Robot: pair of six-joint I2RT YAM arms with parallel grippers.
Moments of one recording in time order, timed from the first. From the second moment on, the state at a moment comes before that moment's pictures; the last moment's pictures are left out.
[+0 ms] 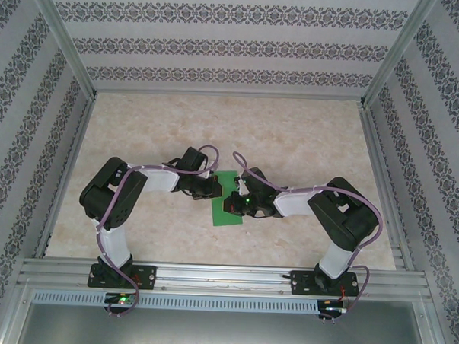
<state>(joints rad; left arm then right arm) -0.49 1.85 0.91 -0.09 0.57 -0.61 0.70 1.74 0.69 0.15 -0.48 0.84</state>
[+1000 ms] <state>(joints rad) -0.36 1.92 1.02 -0.11 0.58 -0.53 0.70 1.76 0.72 0.13 -0.46 0.79</state>
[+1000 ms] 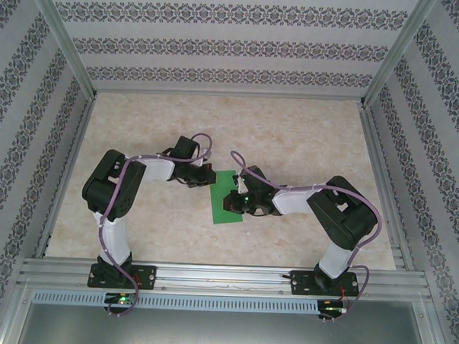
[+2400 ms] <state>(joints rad) -0.41 1.71 0.87 -0.15 0.54 -0.53 0.71 1.76 0.69 0.23 -0.45 0.89</state>
